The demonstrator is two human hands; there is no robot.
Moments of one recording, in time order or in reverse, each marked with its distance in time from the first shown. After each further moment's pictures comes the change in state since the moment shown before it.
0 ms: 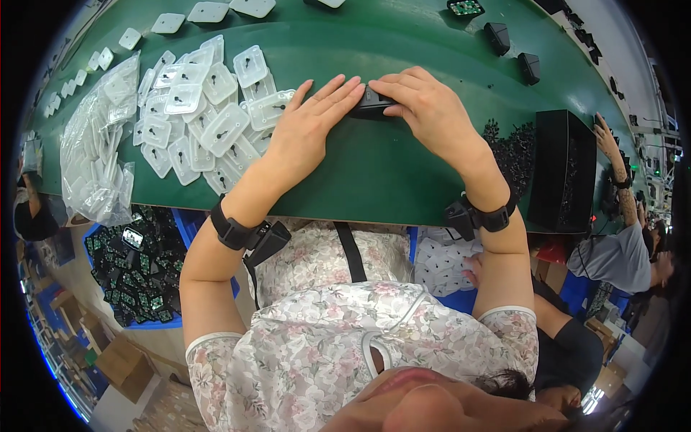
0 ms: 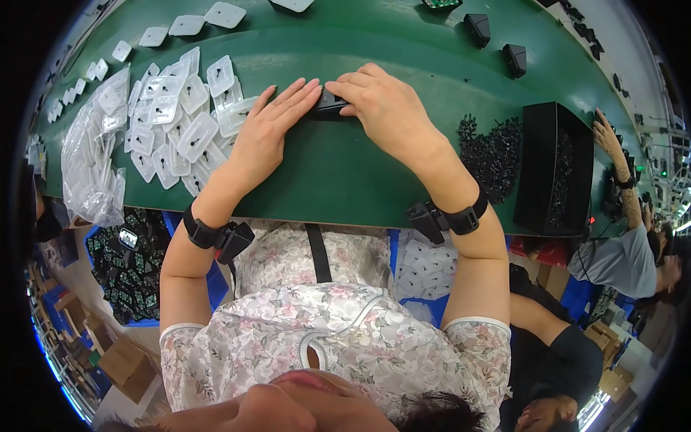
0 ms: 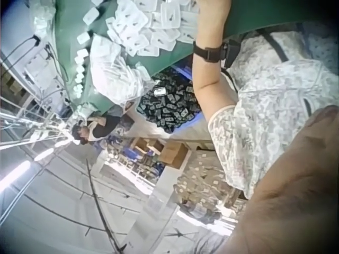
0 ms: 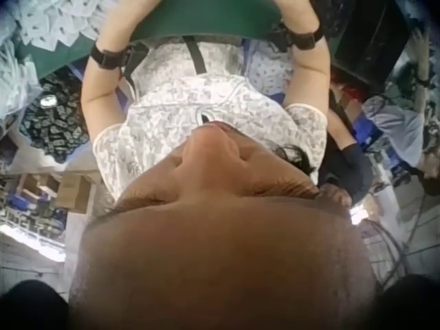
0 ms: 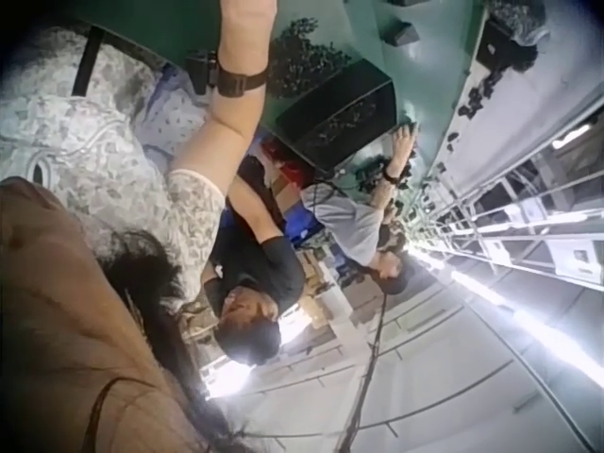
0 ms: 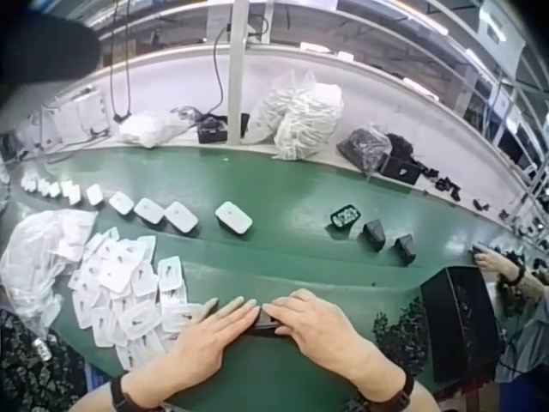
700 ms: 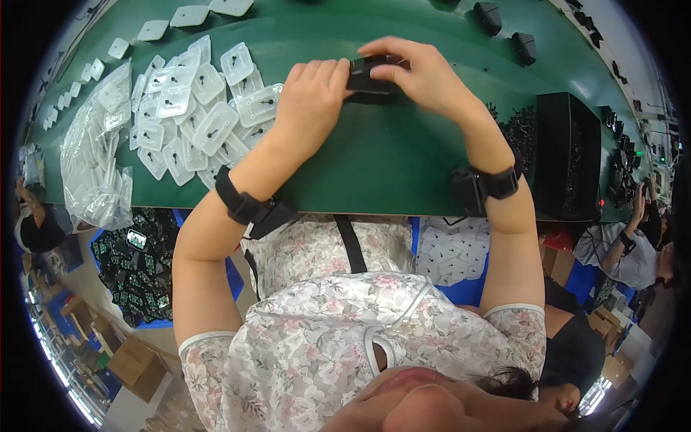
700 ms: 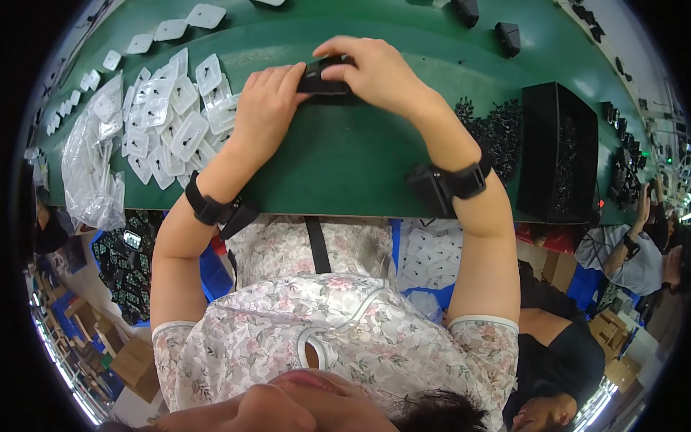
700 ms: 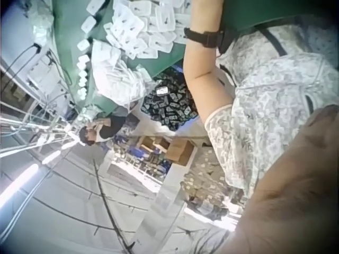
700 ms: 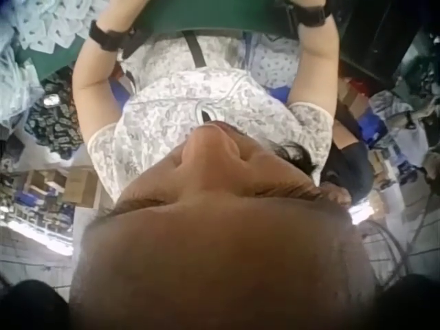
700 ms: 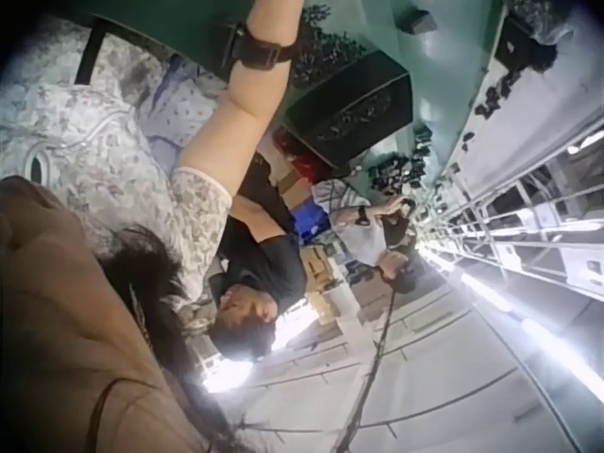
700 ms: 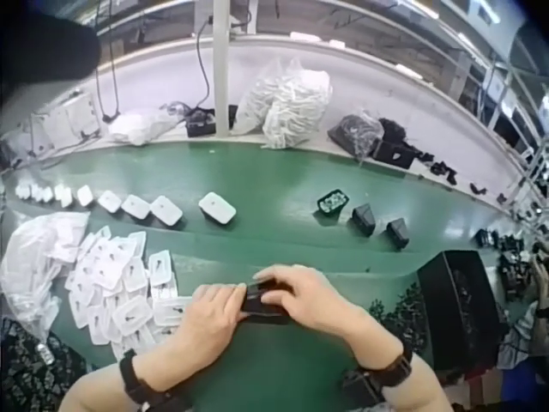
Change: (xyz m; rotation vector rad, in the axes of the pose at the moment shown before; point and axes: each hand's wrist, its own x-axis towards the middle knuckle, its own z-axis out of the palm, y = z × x) left_hand 0.032 0.005 0.010 0.348 0.096 0.016; right_hand 0.019 0.033 0.005 0.504 -0.086 0.305
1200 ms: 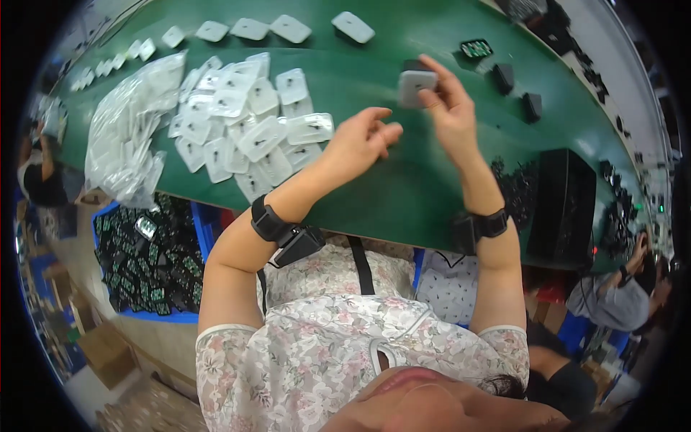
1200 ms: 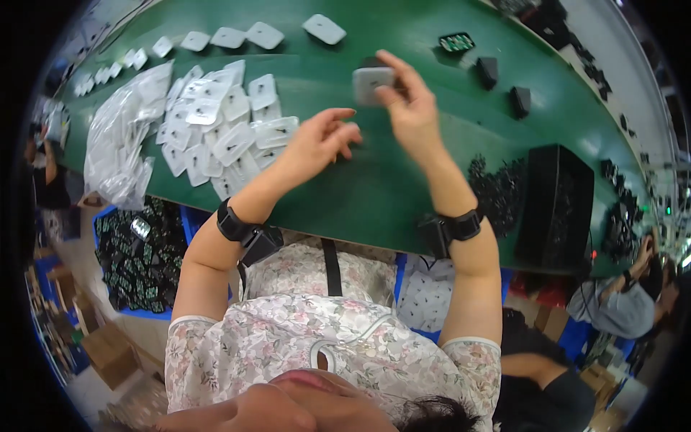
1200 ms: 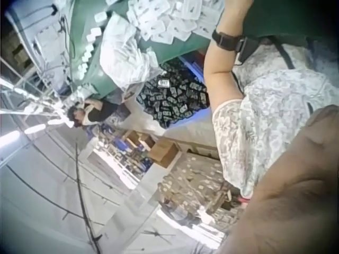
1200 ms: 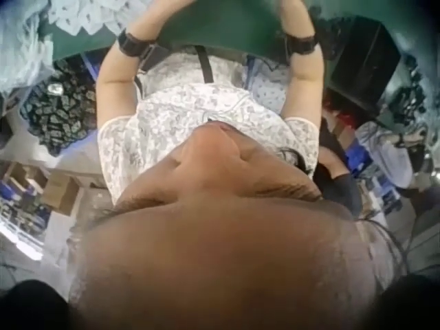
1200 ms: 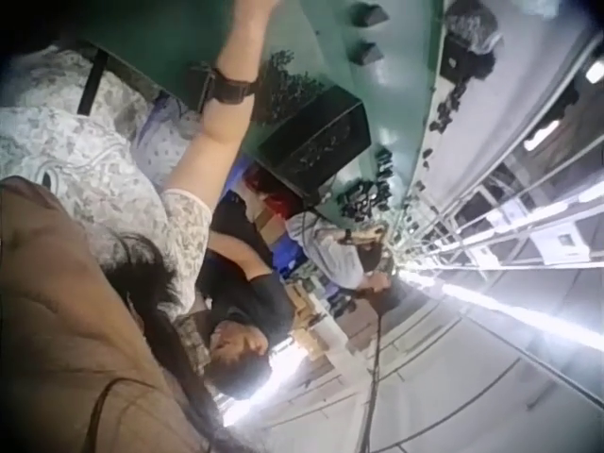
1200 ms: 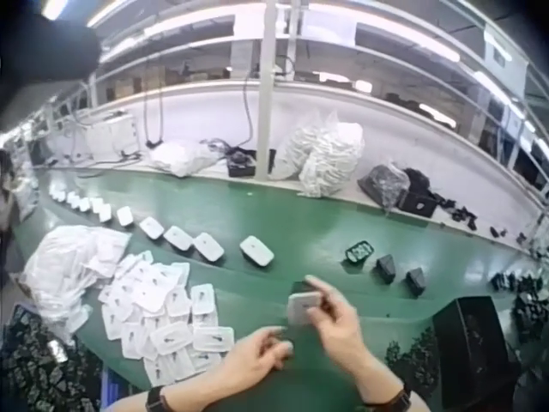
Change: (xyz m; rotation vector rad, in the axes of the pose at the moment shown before) left_hand -0.007 0.005 -0.010 -1.284 -0.055 -0.618; right_hand 0.013 -0.012 0.019 0.528 0.351 -0.117
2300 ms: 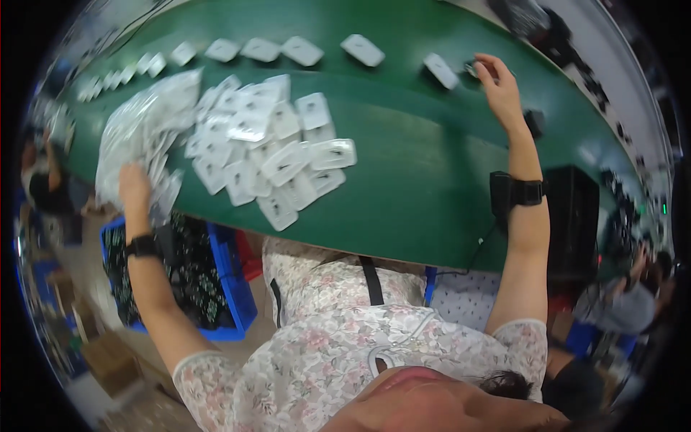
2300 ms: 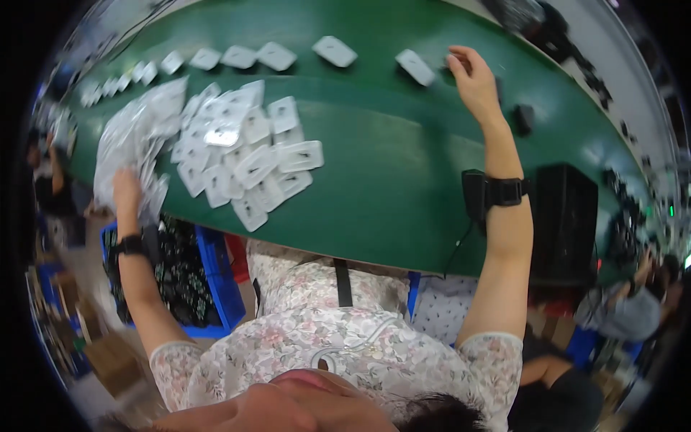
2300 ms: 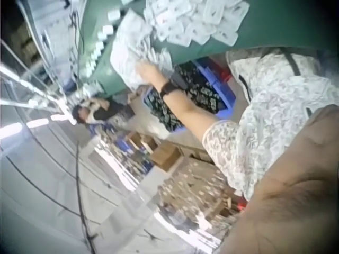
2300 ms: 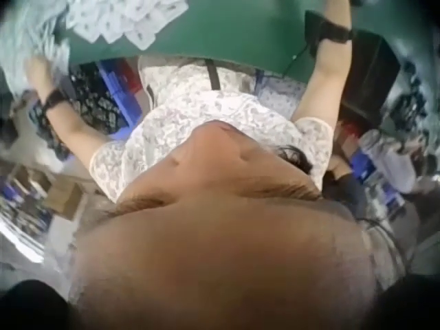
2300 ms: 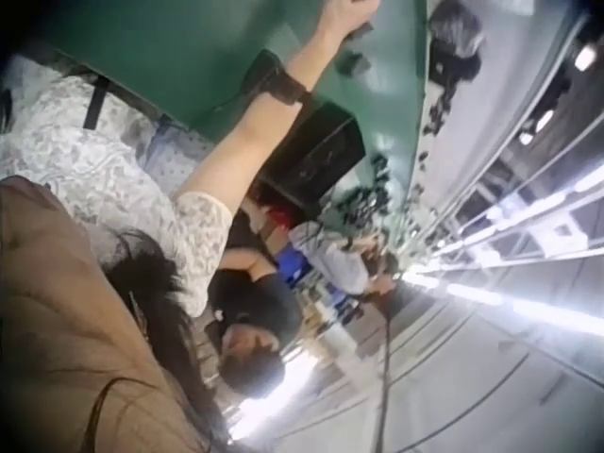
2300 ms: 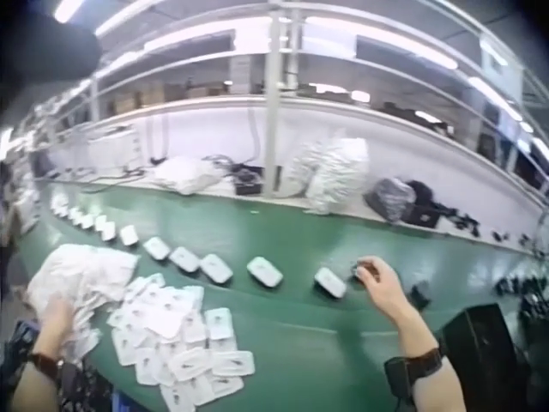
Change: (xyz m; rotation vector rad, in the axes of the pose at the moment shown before) left_hand -0.166 -0.062 -0.428 1.868 0.625 -0.219; right_hand 0.079 0.004 -0.098 -0.520 0.146 -0.077
